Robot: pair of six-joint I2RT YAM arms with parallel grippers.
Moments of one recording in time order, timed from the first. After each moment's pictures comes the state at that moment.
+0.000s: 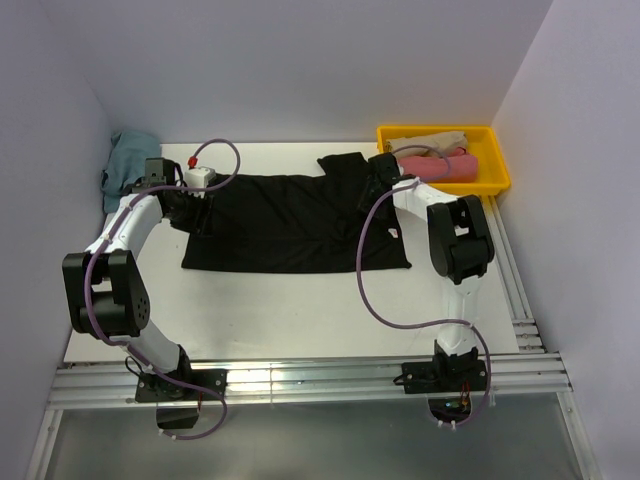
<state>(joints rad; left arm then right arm) 0.04 1.63 1.25 -0.70 0.34 0.33 0.27 2.06 1.43 -0.36 0.02 0.65</state>
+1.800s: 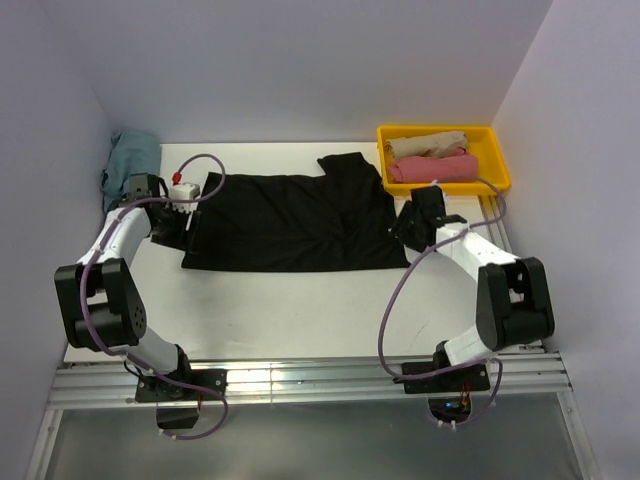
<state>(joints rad) 0.13 1.57 1.12 -0.70 0.26 0.39 0.16 1.51 0.90 -0.32 0.06 0.65</state>
